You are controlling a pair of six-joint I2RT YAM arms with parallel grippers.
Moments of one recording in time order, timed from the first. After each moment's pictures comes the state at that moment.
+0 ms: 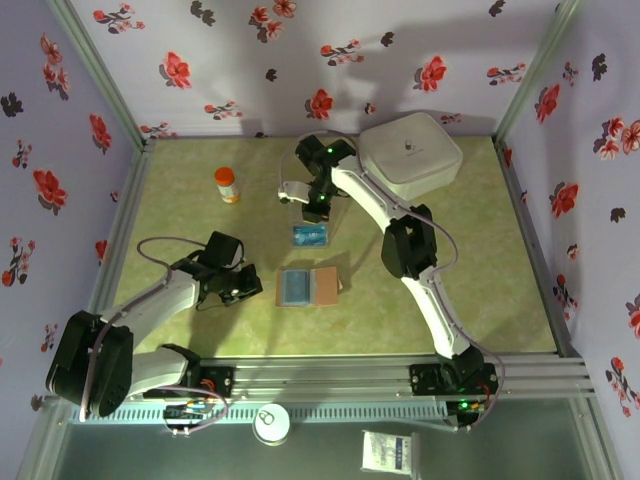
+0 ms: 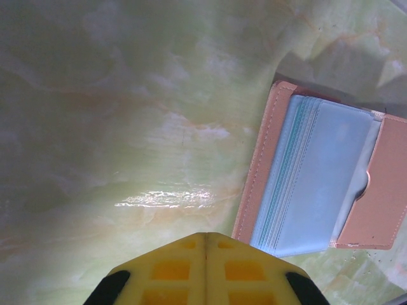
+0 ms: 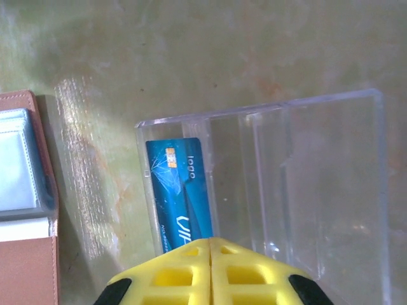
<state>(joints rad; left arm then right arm) -0.45 1.21 0.58 -0.50 0.30 -0.75 0.65 2.47 2.44 -1.35 -0.29 -0.81</state>
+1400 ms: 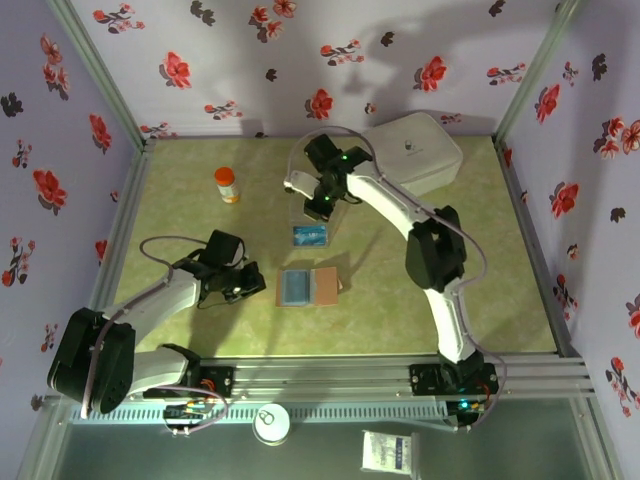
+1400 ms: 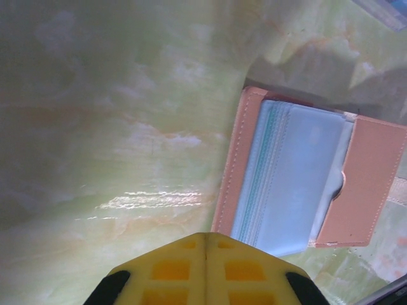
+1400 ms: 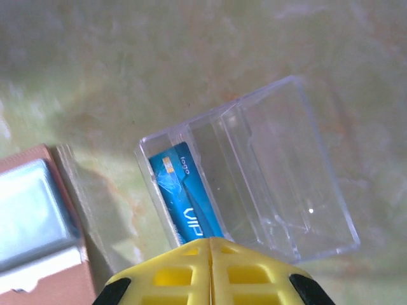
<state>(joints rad) -0.45 1.23 0.58 -0.44 0.34 -0.76 0.66 2.14 1.99 -1.01 -0.26 -0.50</state>
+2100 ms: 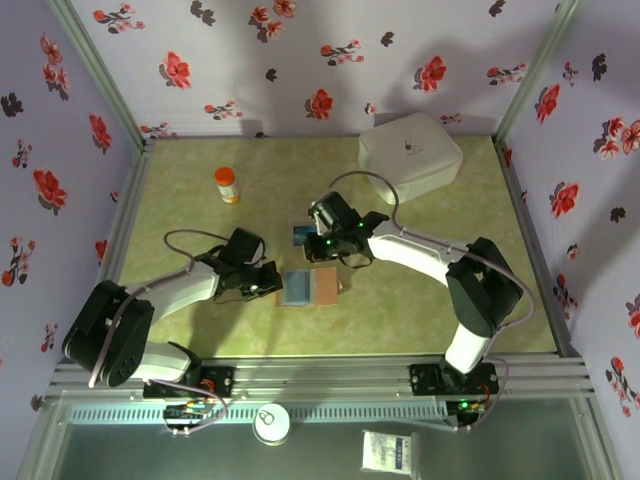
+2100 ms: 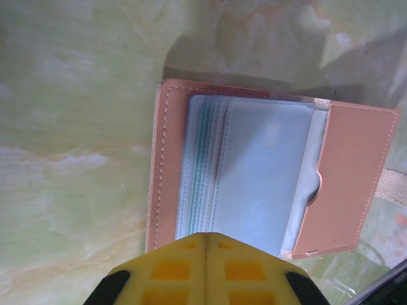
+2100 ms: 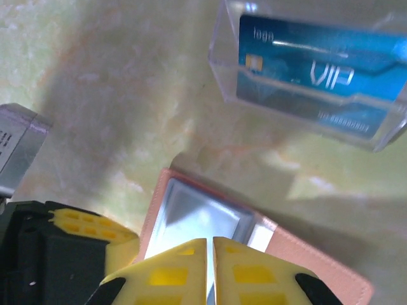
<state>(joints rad) -0.58 1.38 0.63 -0.32 0.35 -0.80 0.81 1.71 1.19 -0.44 -0.23 0.59</state>
